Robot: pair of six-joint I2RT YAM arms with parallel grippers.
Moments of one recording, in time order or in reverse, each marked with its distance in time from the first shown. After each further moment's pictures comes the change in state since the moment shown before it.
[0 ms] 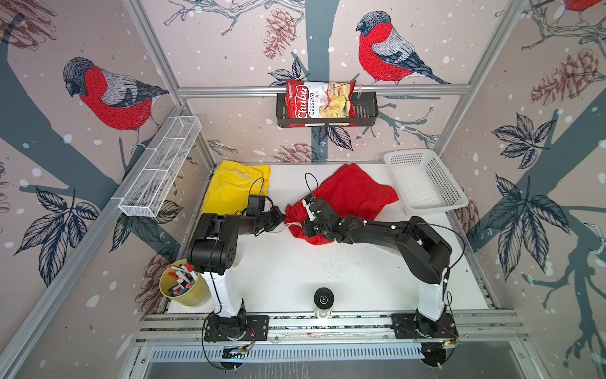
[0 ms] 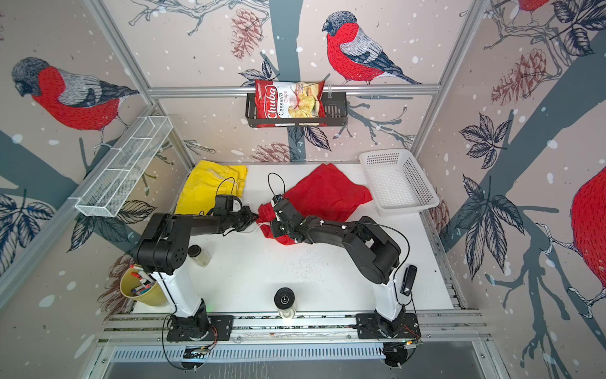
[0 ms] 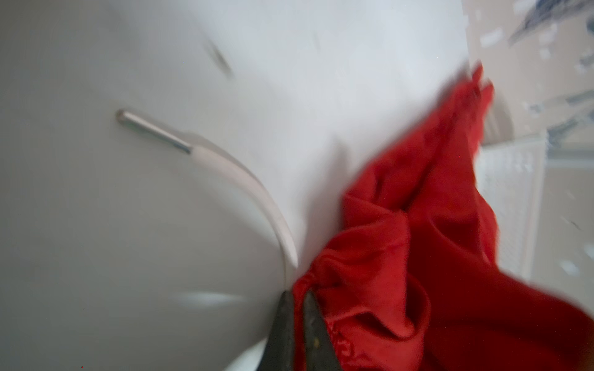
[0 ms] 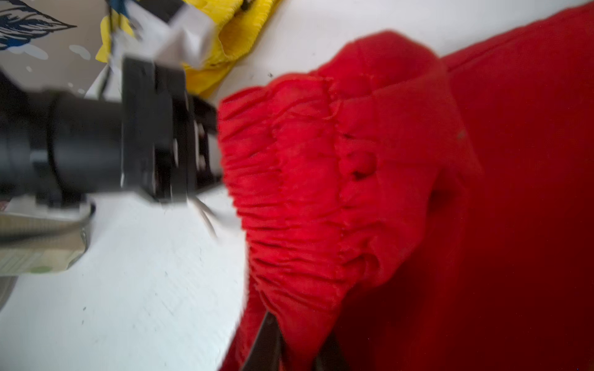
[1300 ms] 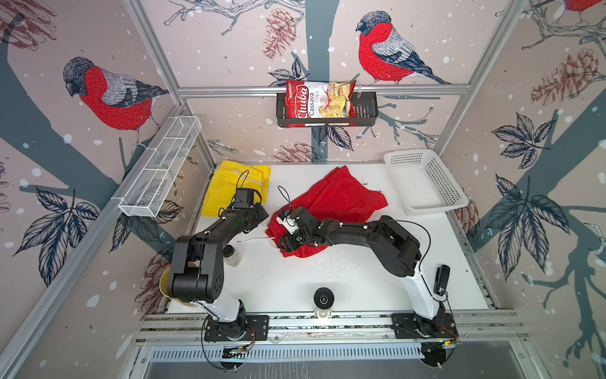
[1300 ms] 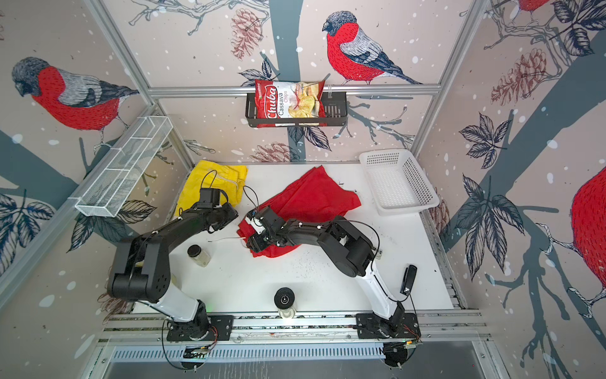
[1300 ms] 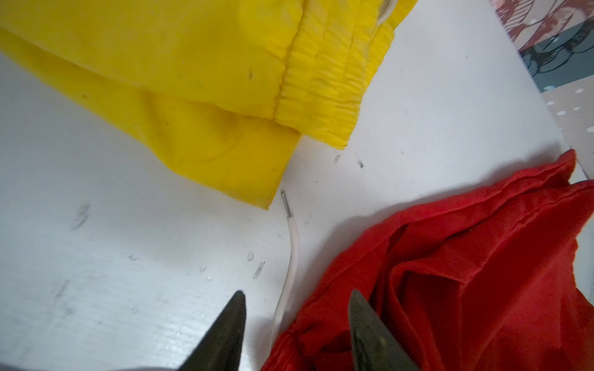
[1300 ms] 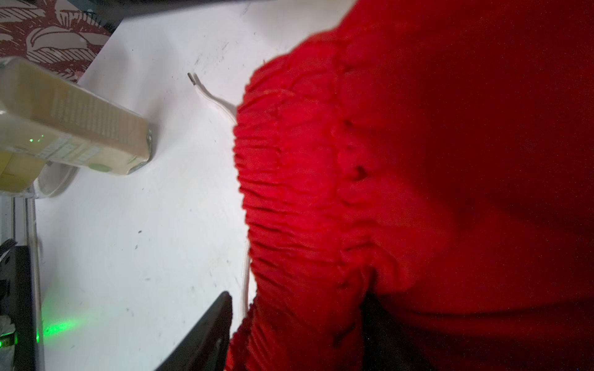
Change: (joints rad) left arm 0.047 -0.316 0.048 -0.431 -0.340 0.073; right arm 0.082 0.239 0.220 -0.076 -0.300 -0.148
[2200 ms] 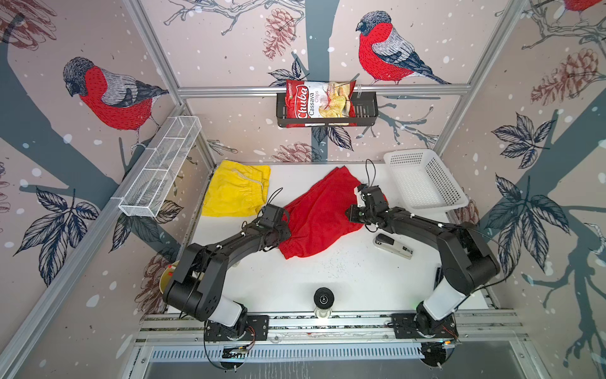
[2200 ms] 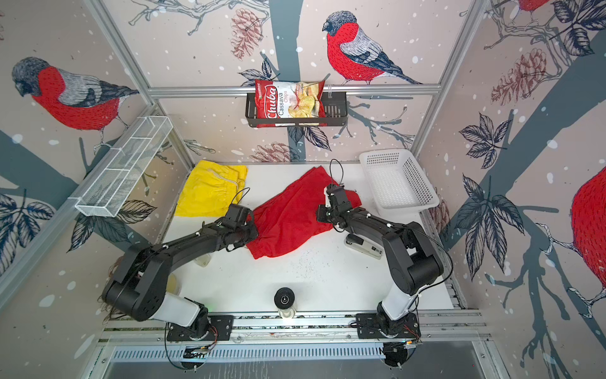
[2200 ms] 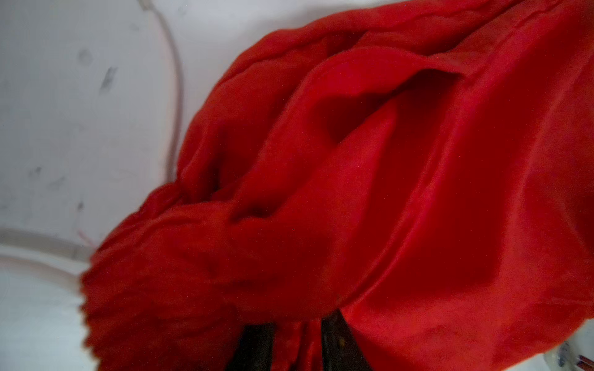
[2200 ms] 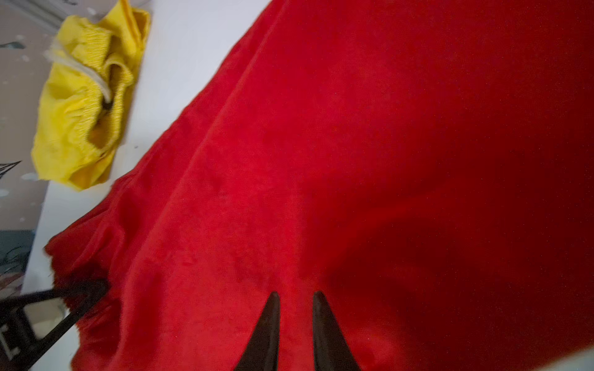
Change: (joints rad) left arm -0.336 -0.064 -0.213 0.041 -0.058 -0.106; right arm -0.515 -0.510 -0.481 -0.013 0.156 0.229
